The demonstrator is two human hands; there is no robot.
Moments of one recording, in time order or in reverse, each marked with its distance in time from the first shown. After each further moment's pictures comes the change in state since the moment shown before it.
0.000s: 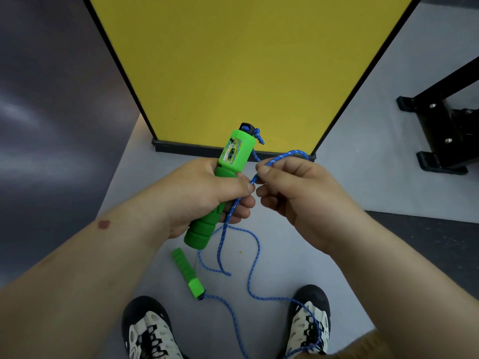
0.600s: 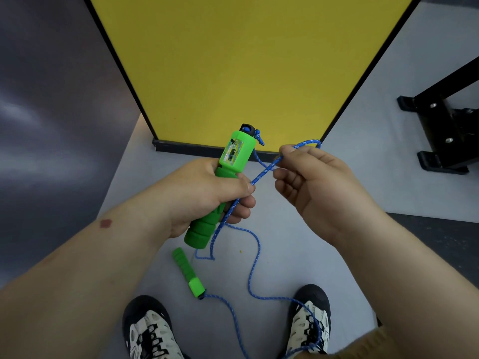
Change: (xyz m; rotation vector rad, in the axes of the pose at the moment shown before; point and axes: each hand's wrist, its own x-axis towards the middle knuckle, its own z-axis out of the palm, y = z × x) left_hand -0.001 0.001 0.000 0.014 -0.006 0.000; right_hand 0.005 -0.009 -0.009 0.225 0.149 0.002
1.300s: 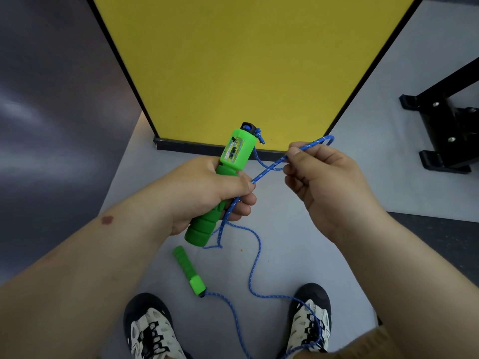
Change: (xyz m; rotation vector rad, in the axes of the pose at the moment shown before) left_hand 0.001 0.000 -0.001 -0.001 0.003 -0.009; right_hand 0.003 0.003 -0.003 -0.104 0.099 -0.095
